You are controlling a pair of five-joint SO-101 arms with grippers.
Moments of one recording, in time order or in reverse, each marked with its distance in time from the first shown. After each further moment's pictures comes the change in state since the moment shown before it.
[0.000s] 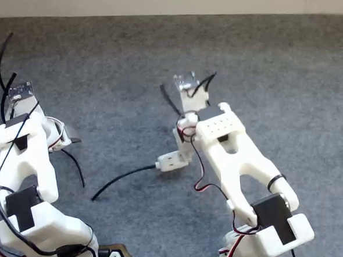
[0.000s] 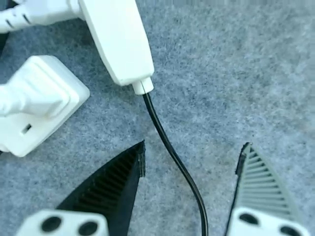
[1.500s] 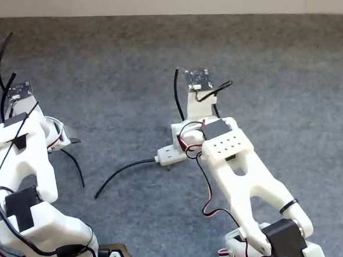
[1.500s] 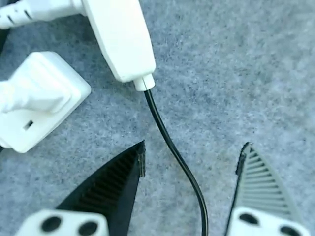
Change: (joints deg) left arm -0.2 0.0 -0.9 1.8 0.0; right arm -1.2 -12.6 13.5 -12.0 -12.4
